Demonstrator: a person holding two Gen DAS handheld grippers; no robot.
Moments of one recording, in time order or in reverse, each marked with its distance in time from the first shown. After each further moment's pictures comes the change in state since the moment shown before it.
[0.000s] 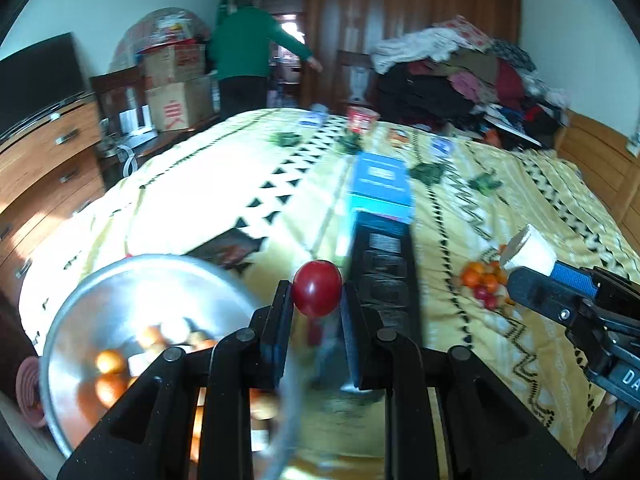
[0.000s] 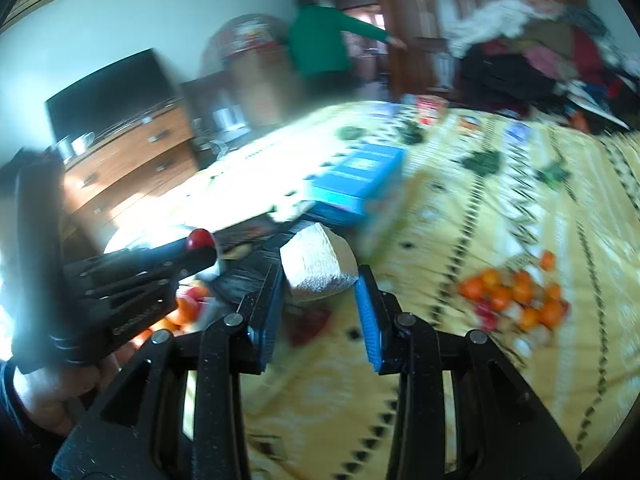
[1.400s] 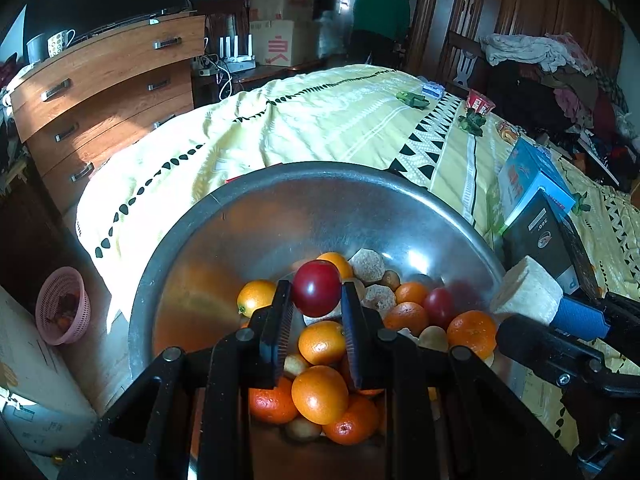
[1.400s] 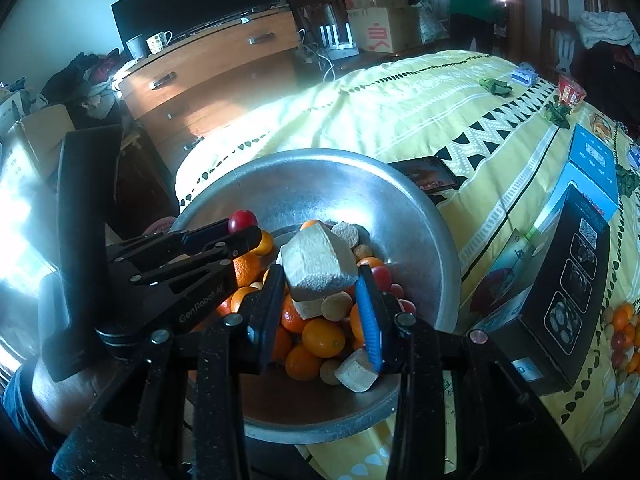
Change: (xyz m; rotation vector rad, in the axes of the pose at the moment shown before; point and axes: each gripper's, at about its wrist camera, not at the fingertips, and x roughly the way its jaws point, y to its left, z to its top) left arm 0.016 0.166 -0.054 -0.227 0.145 0.199; right arm 0.115 0.168 -0.011 -0.175 0.271 0.207
